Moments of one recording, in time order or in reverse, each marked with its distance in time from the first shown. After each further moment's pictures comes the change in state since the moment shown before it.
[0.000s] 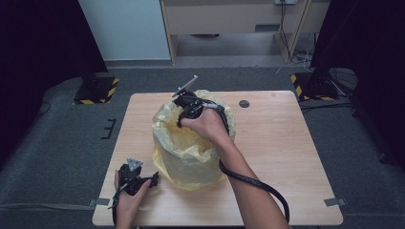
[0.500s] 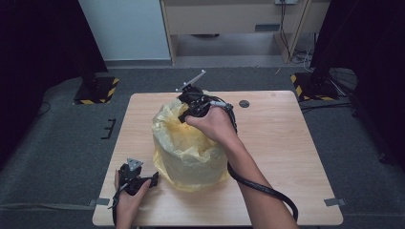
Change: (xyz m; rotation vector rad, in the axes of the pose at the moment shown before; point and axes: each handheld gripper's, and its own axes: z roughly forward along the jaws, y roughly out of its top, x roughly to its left) left arm 0.000 0.000 0.000 0.001 0.000 0.001; right arm 0.010 -0.008 -0.043 -0.084 -0.019 -0.036
